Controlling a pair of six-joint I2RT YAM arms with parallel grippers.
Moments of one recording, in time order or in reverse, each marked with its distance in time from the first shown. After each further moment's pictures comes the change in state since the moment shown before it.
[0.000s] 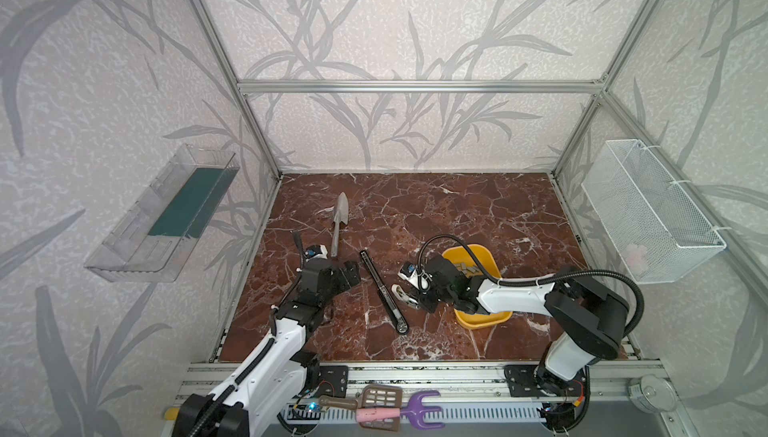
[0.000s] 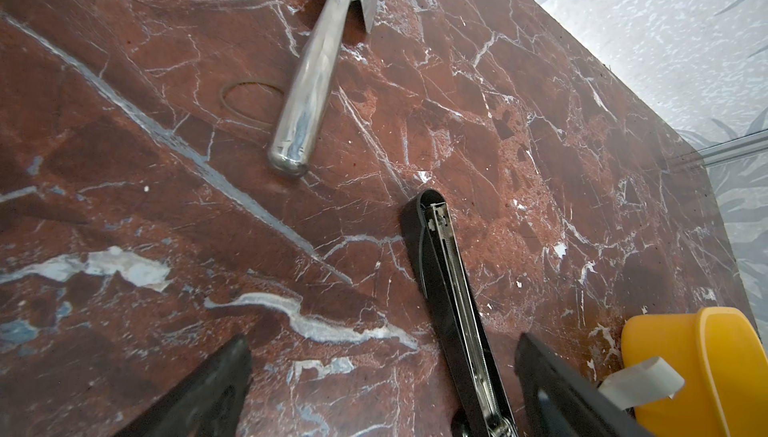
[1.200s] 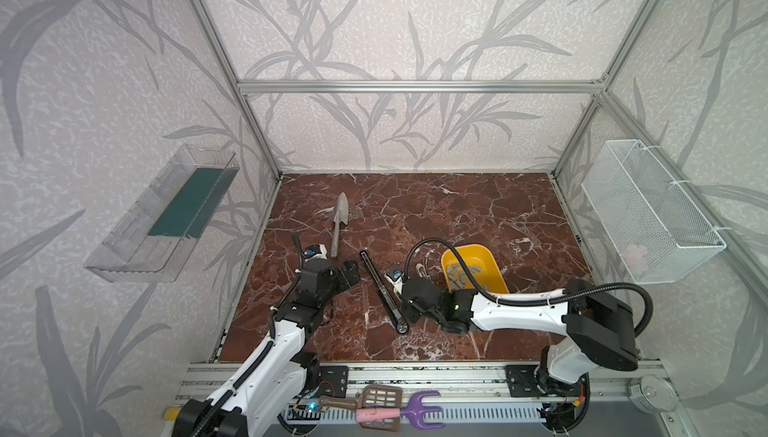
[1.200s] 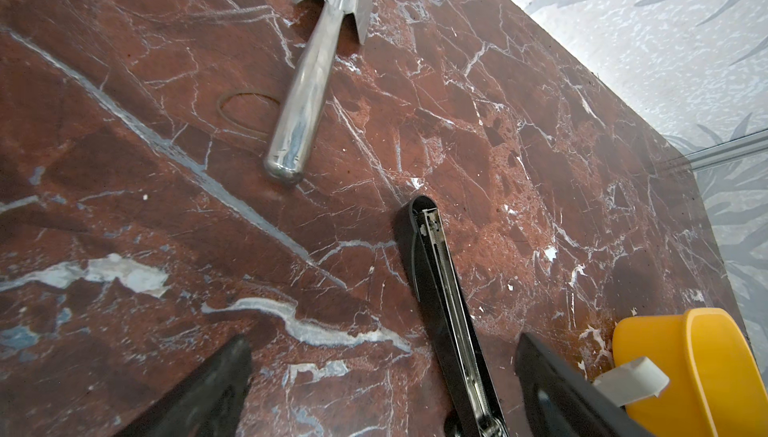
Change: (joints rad) left arm 0.000 -0.016 0.000 -0.001 0.000 0.000; right arm 0.289 -0.059 0.165 -0.156 0.444 0.261
